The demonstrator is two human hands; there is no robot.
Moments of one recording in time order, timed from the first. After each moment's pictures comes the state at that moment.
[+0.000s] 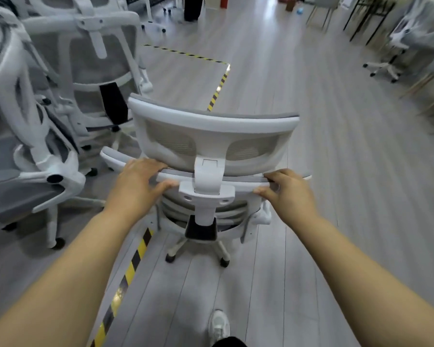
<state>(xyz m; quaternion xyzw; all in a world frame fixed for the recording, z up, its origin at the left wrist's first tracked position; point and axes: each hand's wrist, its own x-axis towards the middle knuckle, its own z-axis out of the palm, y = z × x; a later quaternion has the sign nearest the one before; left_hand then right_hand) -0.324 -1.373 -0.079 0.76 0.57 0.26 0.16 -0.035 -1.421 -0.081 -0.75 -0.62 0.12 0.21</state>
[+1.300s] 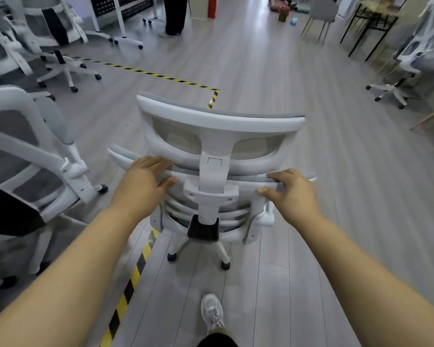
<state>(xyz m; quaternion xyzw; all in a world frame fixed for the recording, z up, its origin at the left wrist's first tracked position) -0.072 -0.710 -0.084 0.80 0.53 0.26 0.14 0.216 -0.777 -0.073 -0.76 -0.58 0.15 0.25</state>
